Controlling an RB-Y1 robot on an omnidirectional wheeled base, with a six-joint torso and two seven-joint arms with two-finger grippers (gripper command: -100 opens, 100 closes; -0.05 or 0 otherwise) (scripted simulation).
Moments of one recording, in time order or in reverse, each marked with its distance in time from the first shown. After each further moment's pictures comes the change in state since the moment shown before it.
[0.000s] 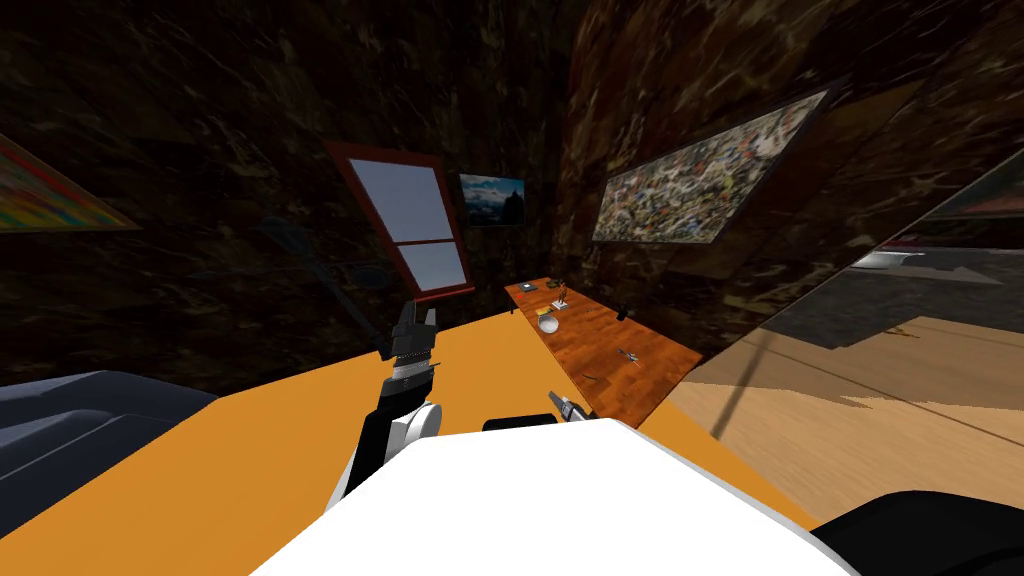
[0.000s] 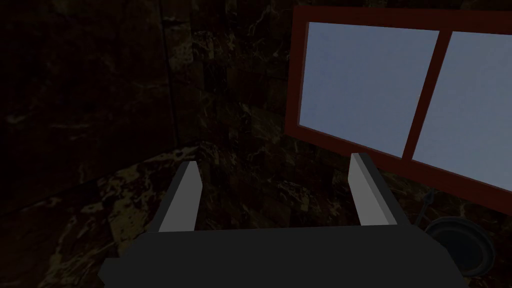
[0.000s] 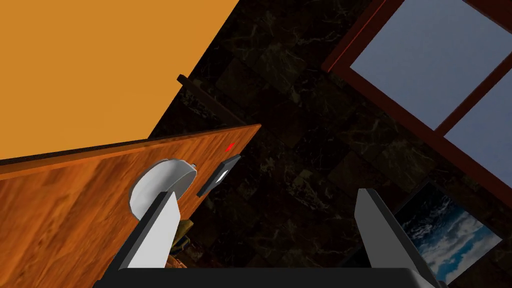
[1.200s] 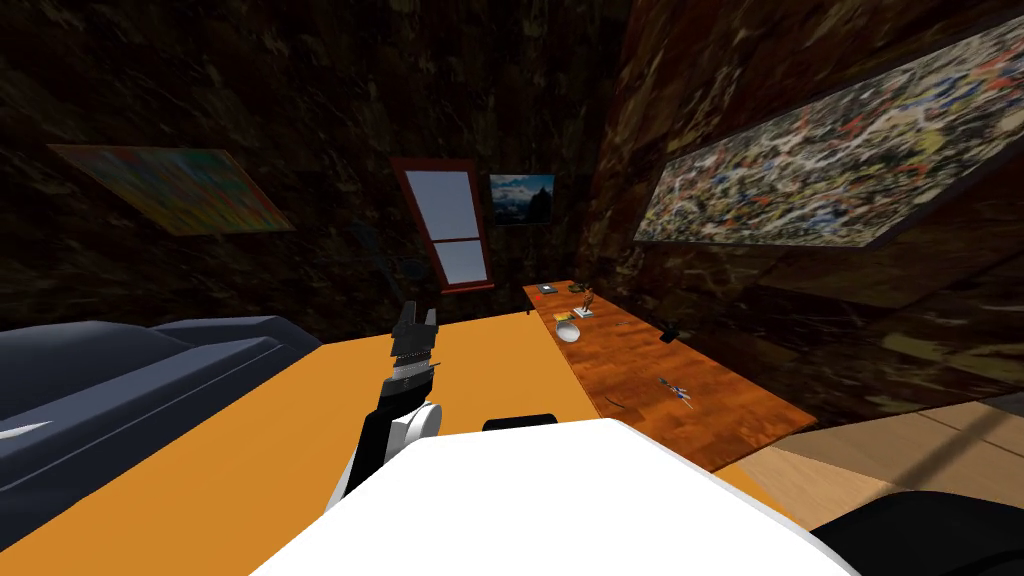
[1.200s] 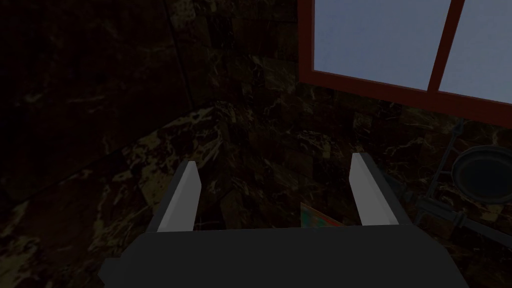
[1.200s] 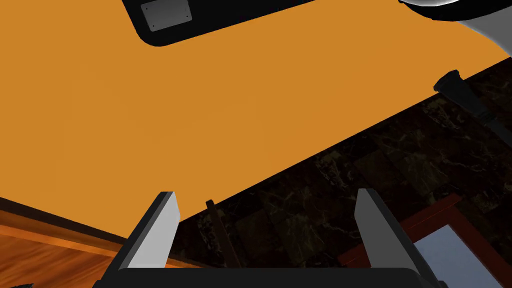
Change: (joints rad) left arm 0.000 0.000 0.000 0.000 0.000 0.000 0.000; right arm -0.014 -0.149 0.189 0.325 0.145 0.094 0.083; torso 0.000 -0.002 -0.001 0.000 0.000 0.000
